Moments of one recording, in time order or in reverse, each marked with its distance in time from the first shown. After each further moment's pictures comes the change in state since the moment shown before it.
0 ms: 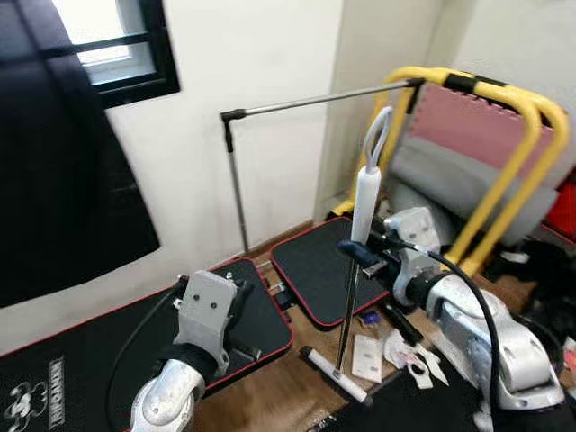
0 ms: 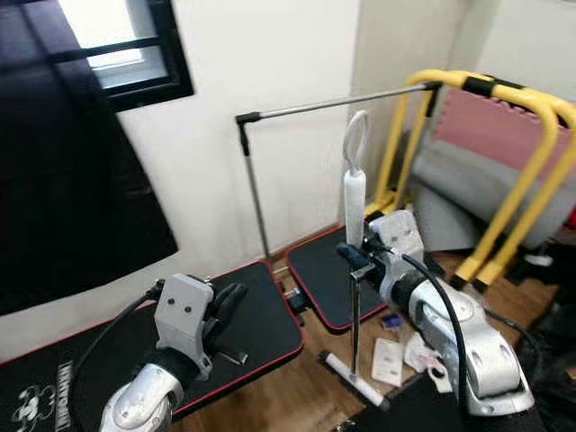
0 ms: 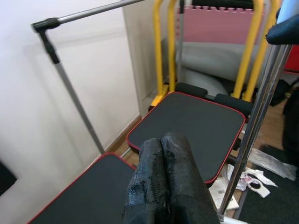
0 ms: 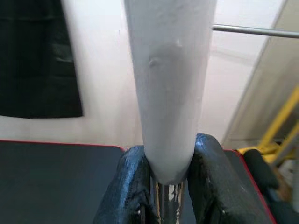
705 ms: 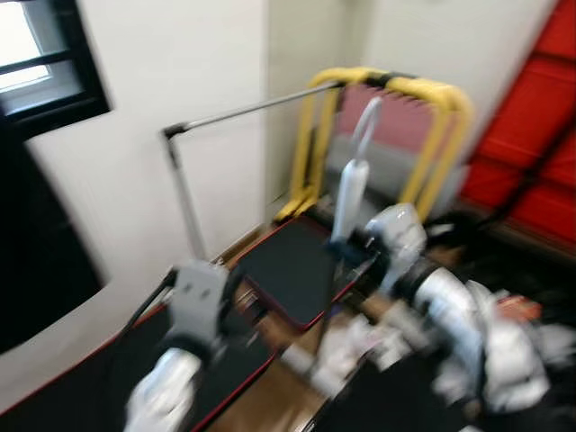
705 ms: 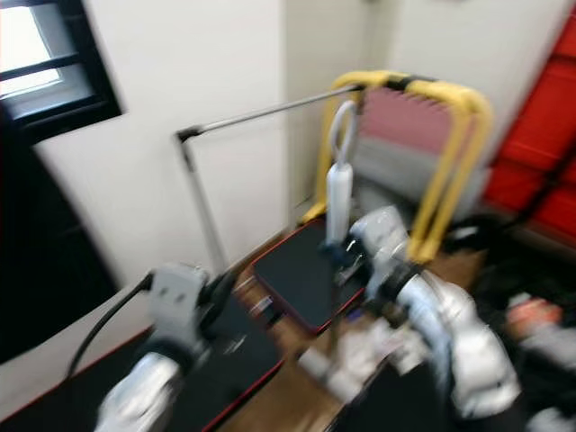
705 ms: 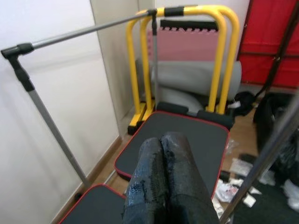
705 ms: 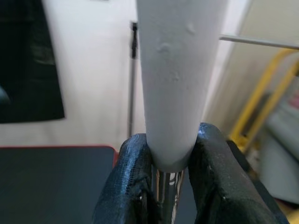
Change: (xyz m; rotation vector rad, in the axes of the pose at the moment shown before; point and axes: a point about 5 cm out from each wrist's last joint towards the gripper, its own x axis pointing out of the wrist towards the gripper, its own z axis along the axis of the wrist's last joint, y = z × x) left arm 0.000 0.010 -0.005 -0.023 0.008 0.094; right arm 0.000 0.029 -0.017 -0.003 -0.039 0.145
